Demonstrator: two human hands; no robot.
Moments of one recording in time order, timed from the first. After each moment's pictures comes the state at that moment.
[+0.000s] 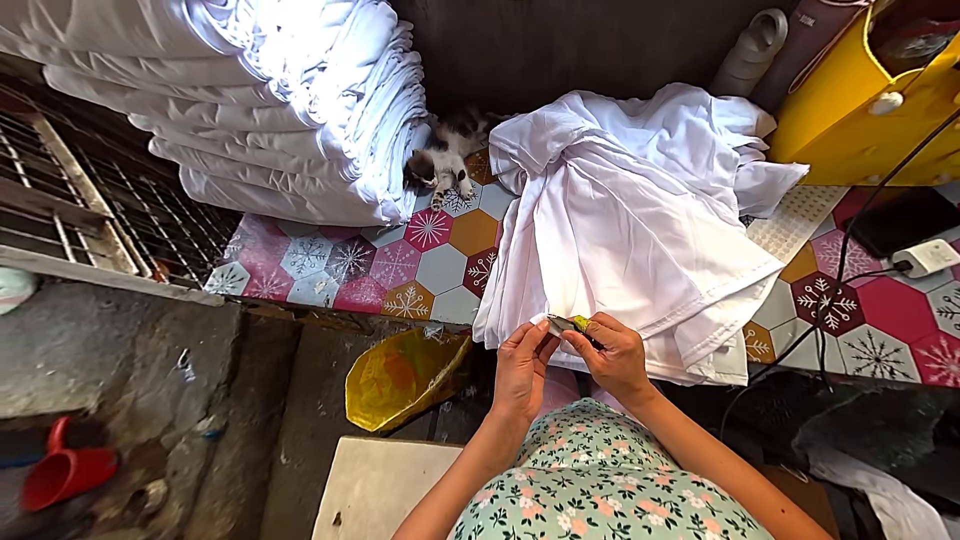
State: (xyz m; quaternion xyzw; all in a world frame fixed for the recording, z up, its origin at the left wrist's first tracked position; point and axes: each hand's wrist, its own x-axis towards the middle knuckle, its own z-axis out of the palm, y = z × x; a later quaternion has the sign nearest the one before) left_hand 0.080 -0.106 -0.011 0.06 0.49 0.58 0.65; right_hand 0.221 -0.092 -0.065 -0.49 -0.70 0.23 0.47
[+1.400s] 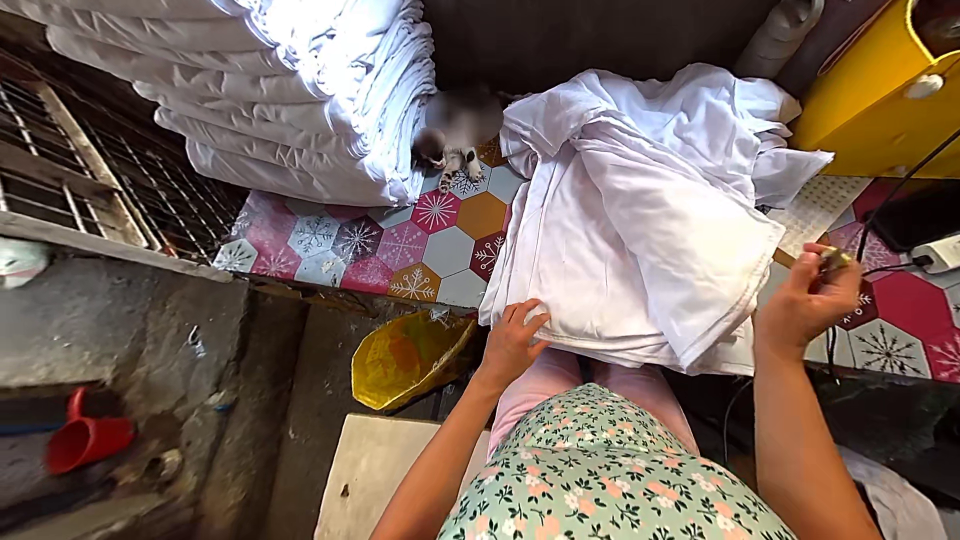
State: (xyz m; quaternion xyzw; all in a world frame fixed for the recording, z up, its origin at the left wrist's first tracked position) left_hand 0.015 -0.102 -0.115 0.80 0.52 0.23 0.20; right_hand 0.367 -0.052 -0.026 -0.72 -0.47 0.07 0.51
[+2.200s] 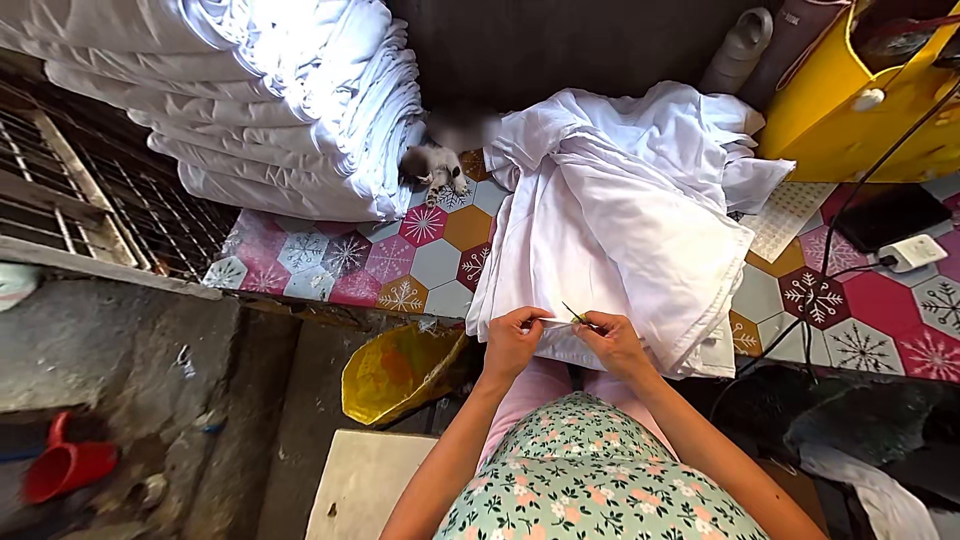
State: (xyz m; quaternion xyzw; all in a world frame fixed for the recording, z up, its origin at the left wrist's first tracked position) left_hand 0.053 -0.086 -0.067 0.63 0.59 0.36 0.36; right_hand 0.249 -0.086 -0.062 -0.50 -0.56 0.52 0.40
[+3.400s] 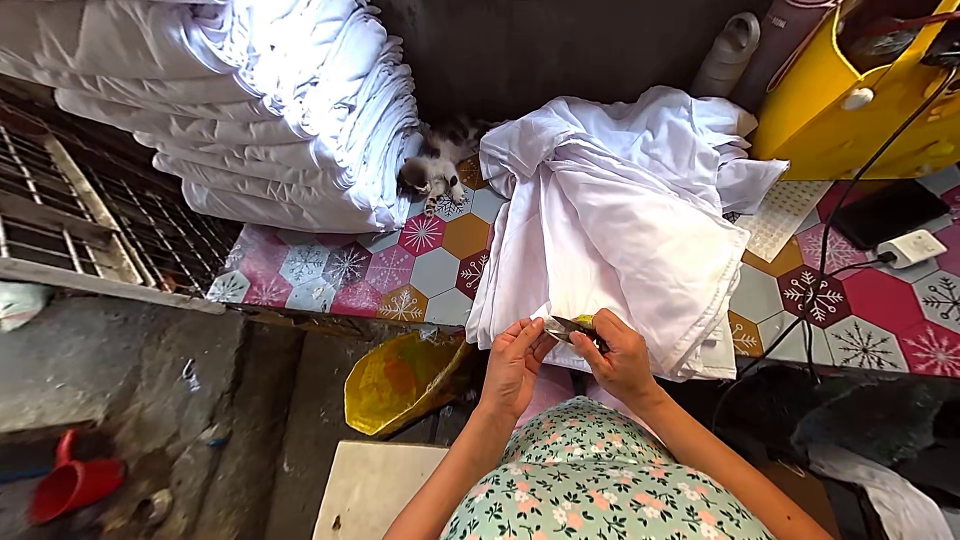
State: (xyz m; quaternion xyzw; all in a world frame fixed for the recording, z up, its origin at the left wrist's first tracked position) left_hand 0.080 -0.106 -0.001 0.12 0.46 0.55 0.69; right_hand 0.242 -0.100 -0.052 -0.48 -0.72 0.21 0.46
